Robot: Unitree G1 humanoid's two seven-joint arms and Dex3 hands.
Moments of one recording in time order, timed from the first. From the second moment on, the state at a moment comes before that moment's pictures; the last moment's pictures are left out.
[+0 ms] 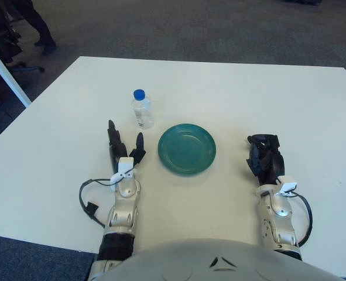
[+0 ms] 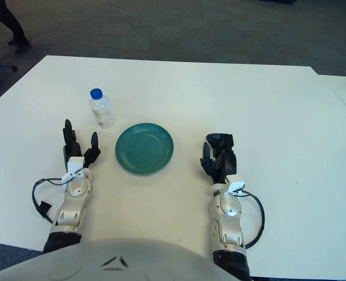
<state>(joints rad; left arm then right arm) 0.07 -0.12 0.03 0.12 0.22 -0.08 0.45 0.24 0.05 -0.09 0.05 0.08 -0.30 -0.04</state>
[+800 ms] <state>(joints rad) -0.18 -0.05 0.09 0.41 0.19 -0.13 0.43 0.24 0.07 -0.09 0.06 0.07 -0.32 -0.04</state>
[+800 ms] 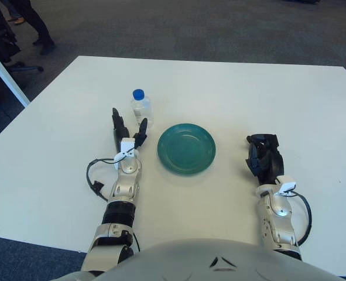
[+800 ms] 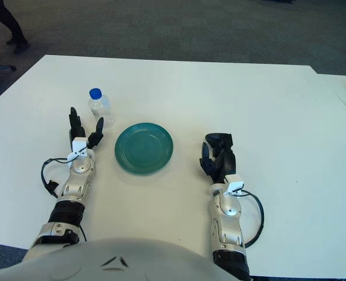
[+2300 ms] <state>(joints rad) -0.38 0.04 0.05 0.58 0.17 -0.22 0.30 0.23 0.09 -0.08 0.10 0.09 -0.38 -0.03</state>
